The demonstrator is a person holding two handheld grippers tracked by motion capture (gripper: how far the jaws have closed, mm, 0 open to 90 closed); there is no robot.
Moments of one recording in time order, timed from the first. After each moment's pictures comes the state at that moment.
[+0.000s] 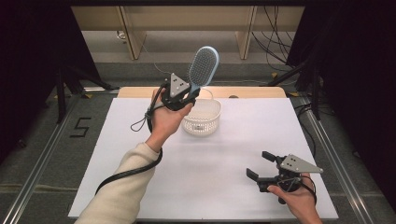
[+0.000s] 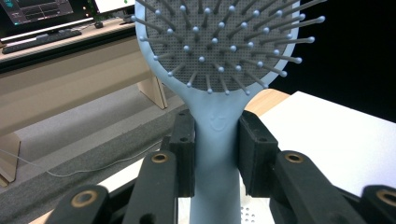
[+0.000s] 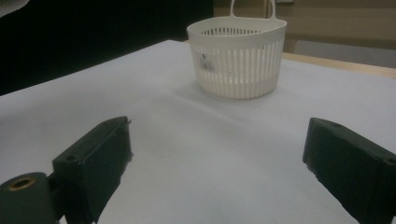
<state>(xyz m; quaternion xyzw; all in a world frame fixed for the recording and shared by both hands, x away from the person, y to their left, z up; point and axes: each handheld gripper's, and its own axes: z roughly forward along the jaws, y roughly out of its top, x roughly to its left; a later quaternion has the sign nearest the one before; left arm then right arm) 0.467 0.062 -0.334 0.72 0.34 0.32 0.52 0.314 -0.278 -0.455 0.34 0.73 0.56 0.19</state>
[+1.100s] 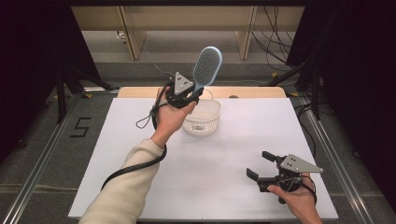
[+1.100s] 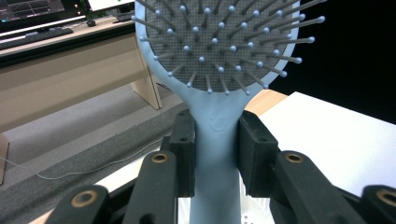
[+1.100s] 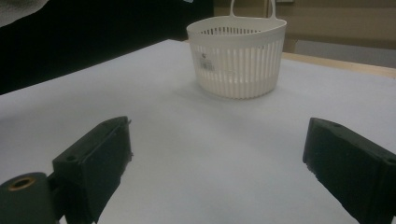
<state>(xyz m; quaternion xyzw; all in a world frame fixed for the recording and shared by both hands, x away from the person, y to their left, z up) 0.483 0.053 -0.342 0.72 0.33 0.31 0.52 0.314 -0.278 -0.456 0.34 0.73 0.56 0.19</state>
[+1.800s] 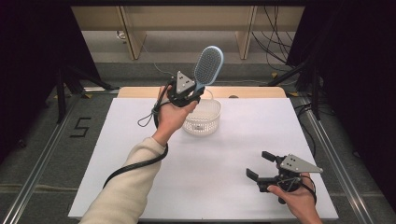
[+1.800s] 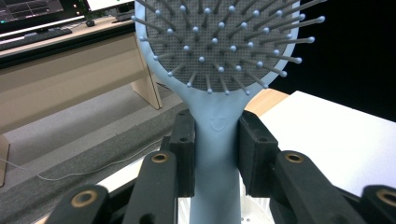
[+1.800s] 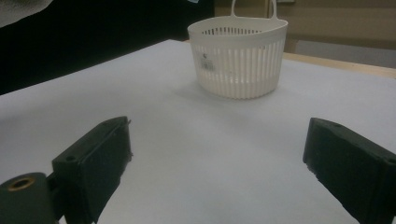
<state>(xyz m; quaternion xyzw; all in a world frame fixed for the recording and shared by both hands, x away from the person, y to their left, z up) 0.489 0.050 -0.344 0.73 0.33 0.31 0.52 0.314 -0.278 -0.456 0.34 0.73 0.56 0.19</state>
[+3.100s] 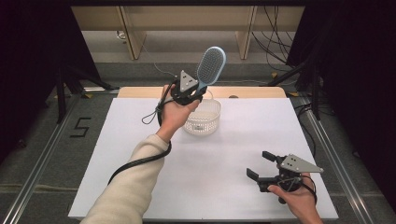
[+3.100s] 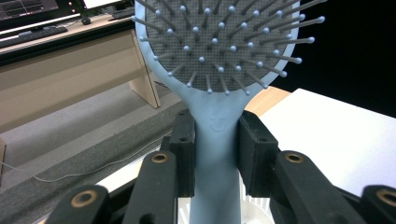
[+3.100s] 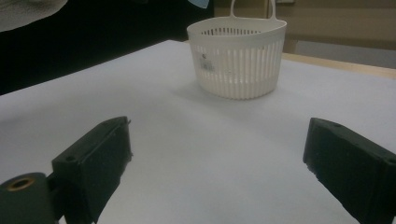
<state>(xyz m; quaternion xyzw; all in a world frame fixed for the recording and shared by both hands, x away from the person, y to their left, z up) 0.501 0.043 -0.350 0.73 0.32 0.31 0.52 0.315 -0.279 -0.455 0.34 0.73 0.56 0.19</state>
